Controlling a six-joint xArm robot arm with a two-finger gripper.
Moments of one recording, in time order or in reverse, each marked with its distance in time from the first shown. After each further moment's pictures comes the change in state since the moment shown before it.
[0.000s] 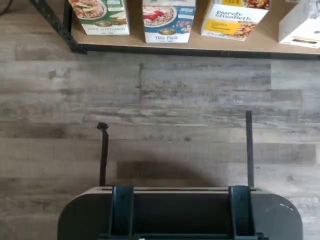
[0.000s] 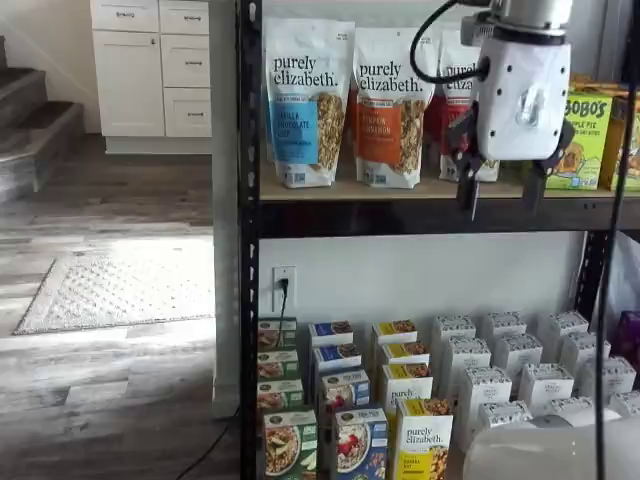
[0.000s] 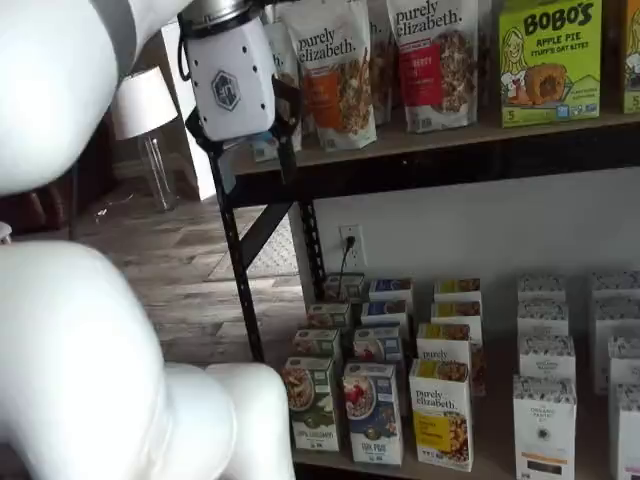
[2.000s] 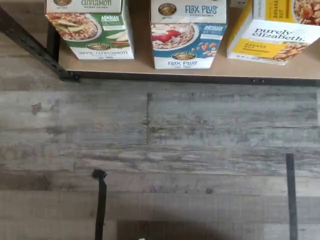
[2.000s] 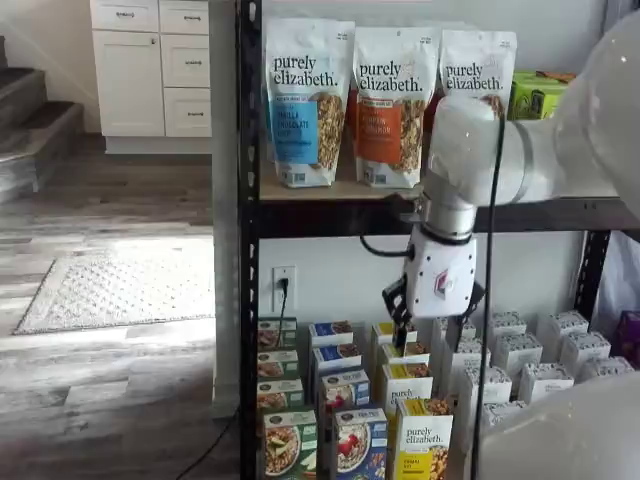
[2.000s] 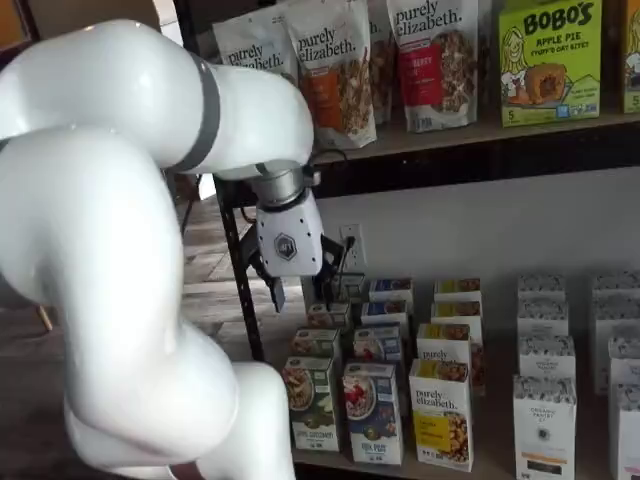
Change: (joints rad) arm 0.016 0.229 0.525 0.009 -0.788 0.016
